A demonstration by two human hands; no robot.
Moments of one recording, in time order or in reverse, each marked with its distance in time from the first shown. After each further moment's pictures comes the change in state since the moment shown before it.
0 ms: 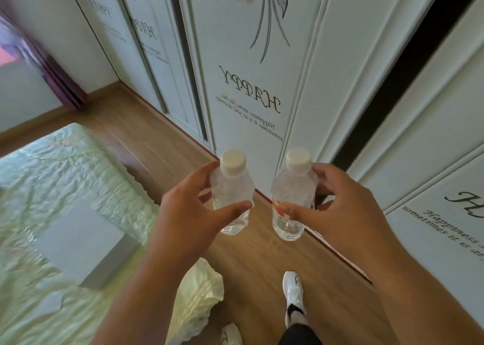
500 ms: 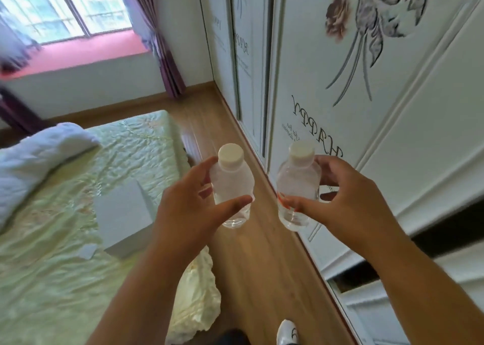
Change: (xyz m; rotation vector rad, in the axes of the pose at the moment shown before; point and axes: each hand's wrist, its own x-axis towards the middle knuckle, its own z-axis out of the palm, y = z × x) left_hand 0.094 0.049 0.032 0.088 0.454 -0.166; right_hand 0.211 -0.002 -0.029 0.048 -0.282 -0.402
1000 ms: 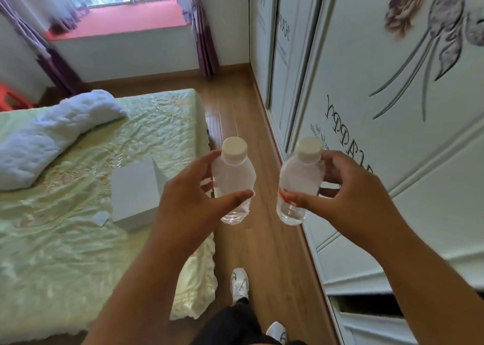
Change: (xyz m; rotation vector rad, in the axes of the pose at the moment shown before) left_hand 0.047 -0.005 0.031 -0.015 0.134 -0.163; right_hand 0.100 0.032 -0.001 0.046 -0.215 -0.125
